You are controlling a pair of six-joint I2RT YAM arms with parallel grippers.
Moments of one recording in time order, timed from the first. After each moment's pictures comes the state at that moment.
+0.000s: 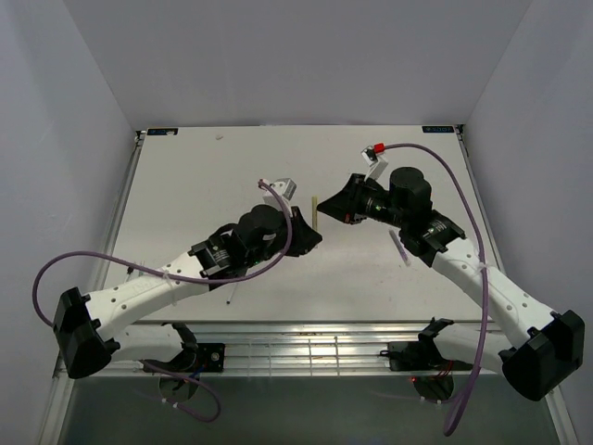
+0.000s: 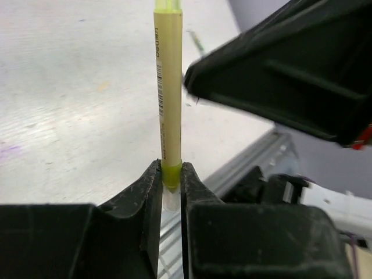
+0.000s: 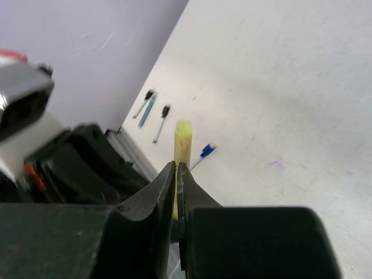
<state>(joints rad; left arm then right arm) -0.95 1.16 0.95 -0.14 -0.04 -0.76 0.57 1.10 0.93 -0.03 -0.51 0.68</state>
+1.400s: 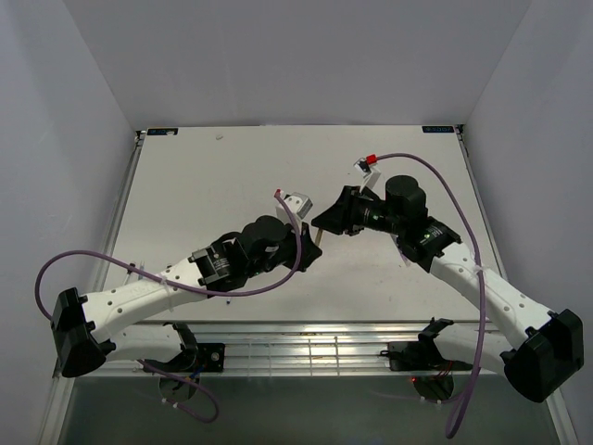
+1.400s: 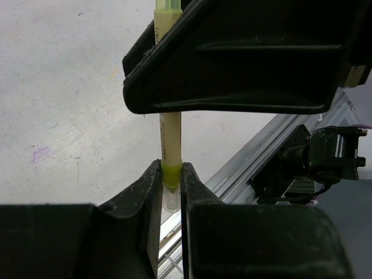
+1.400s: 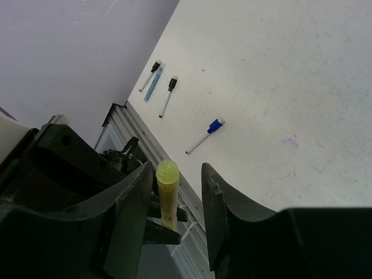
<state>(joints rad) -1.07 1.16 0.96 -0.24 -0.15 -0.51 0.61 1.09 0.90 -0.08 -0.51 0.66</state>
